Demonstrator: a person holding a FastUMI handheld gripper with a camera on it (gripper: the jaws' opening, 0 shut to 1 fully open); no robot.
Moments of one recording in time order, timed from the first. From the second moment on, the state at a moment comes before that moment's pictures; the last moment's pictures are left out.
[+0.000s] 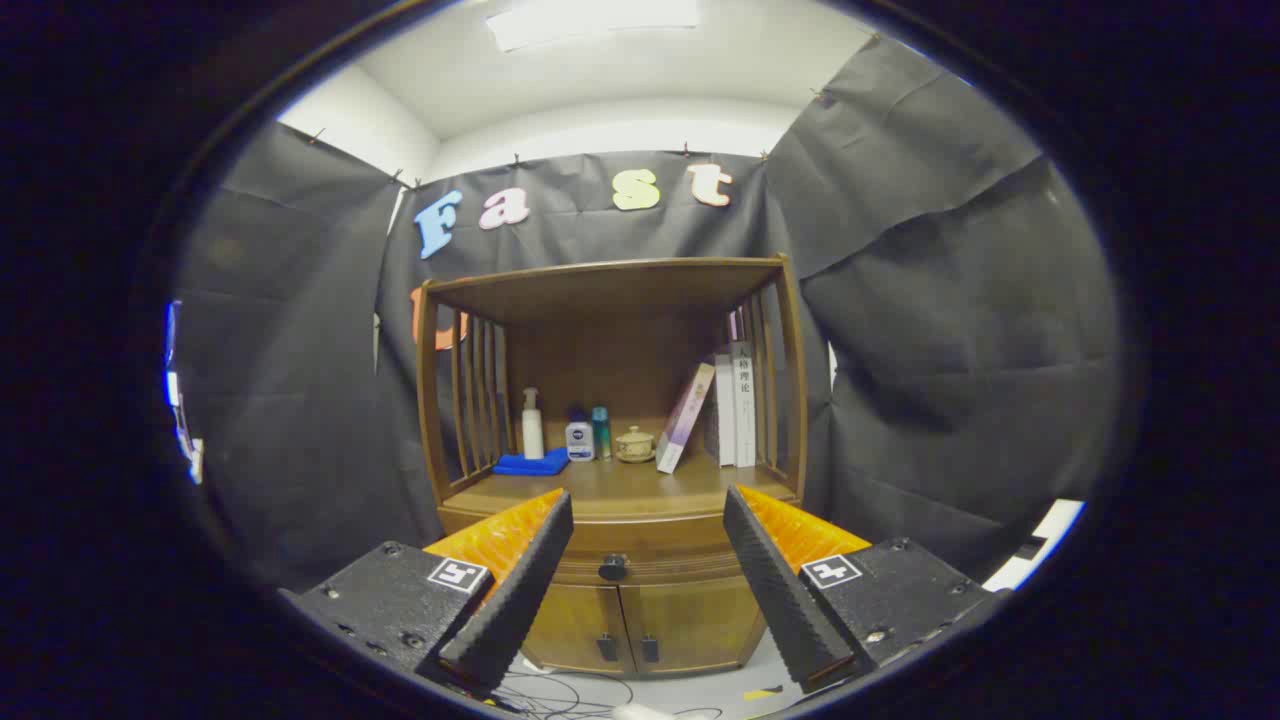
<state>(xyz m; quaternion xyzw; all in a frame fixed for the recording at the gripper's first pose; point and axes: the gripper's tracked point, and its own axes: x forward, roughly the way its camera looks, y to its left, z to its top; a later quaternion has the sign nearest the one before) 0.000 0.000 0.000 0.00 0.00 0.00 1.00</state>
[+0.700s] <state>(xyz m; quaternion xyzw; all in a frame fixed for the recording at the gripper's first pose) -0.006 0.009 0.003 -0.01 -0.01 0.02 1.00</state>
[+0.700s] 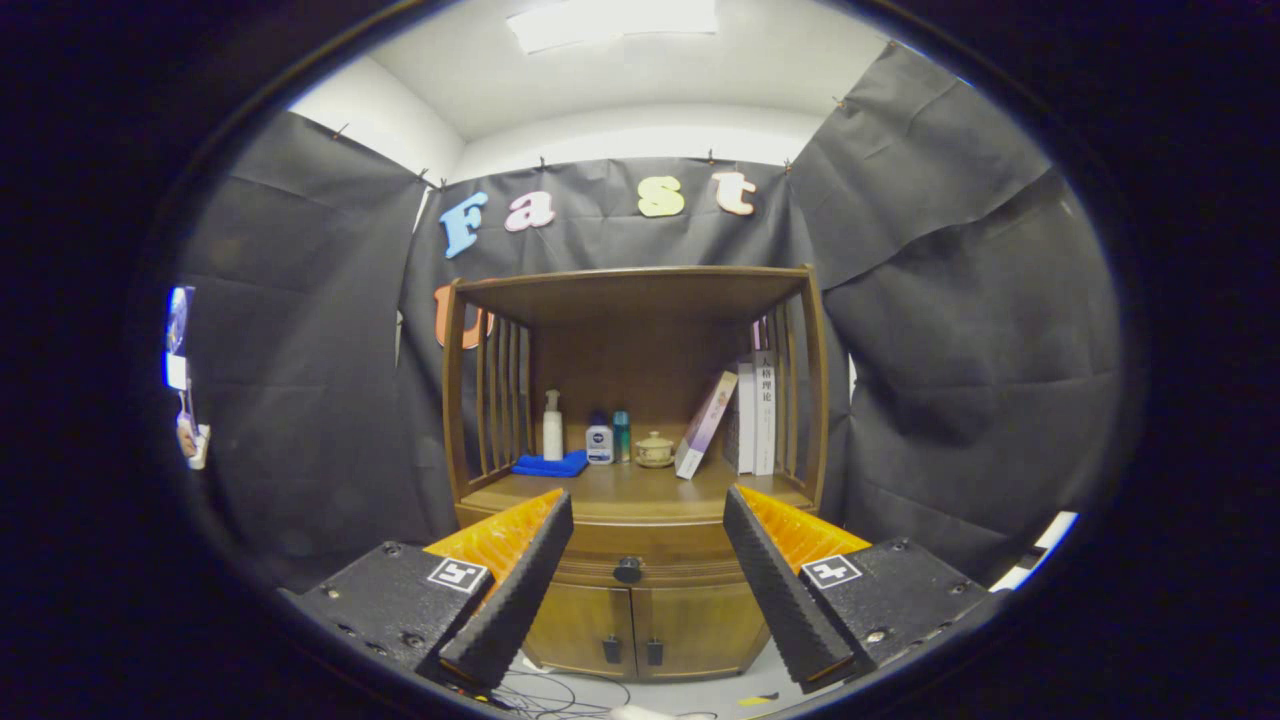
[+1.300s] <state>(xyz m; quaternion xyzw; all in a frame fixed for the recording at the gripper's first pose) 0.050 0.021 -0.061 -0.04 -0.01 0.03 1.00</state>
